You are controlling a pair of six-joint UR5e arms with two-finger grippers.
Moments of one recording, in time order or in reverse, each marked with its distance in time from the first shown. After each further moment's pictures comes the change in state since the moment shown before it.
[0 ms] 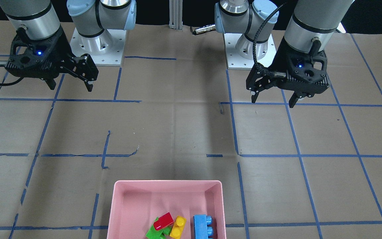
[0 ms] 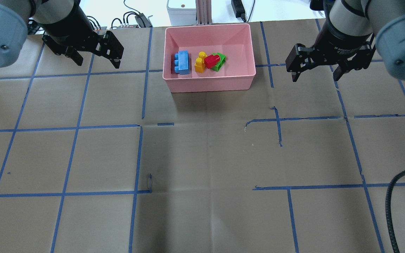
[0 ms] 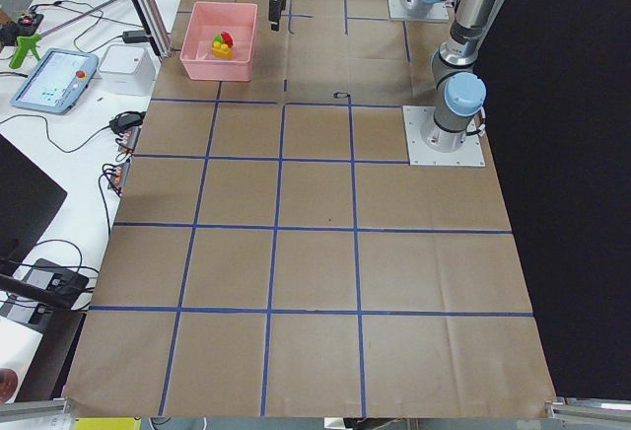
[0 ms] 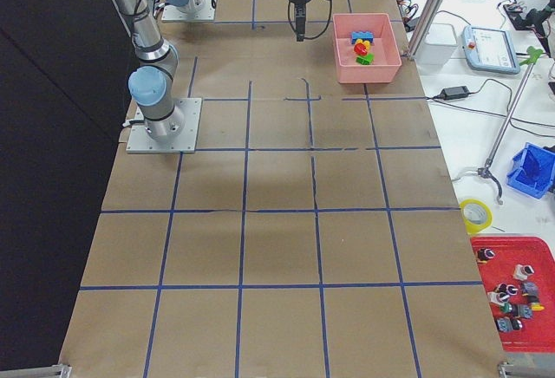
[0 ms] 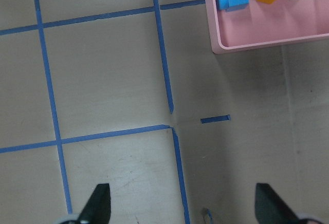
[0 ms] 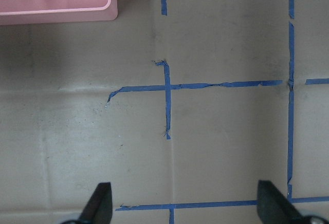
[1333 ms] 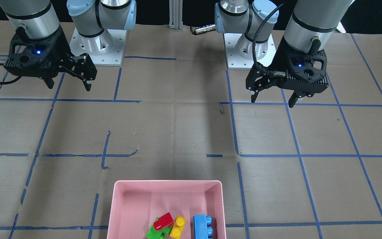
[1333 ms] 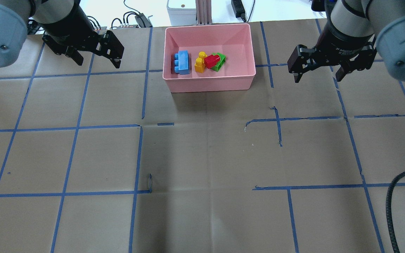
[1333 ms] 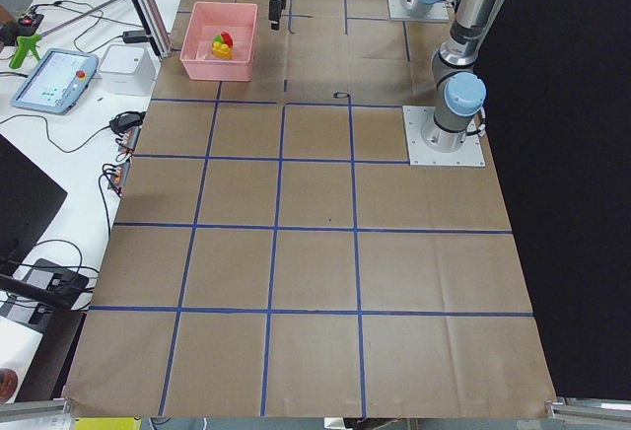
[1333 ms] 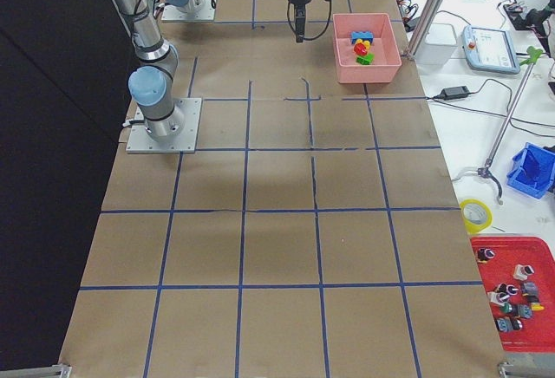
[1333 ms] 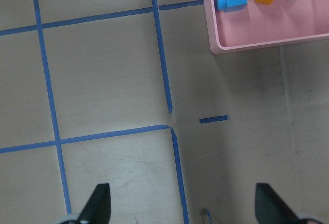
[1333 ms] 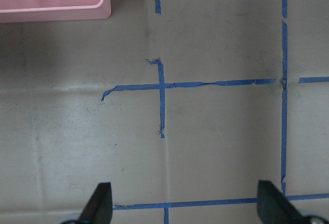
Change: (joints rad) left arm -0.001 0.001 0.001 0.000 -0.002 0.000; right arm 0.000 -0.003 0.003 0.003 -0.014 0.000
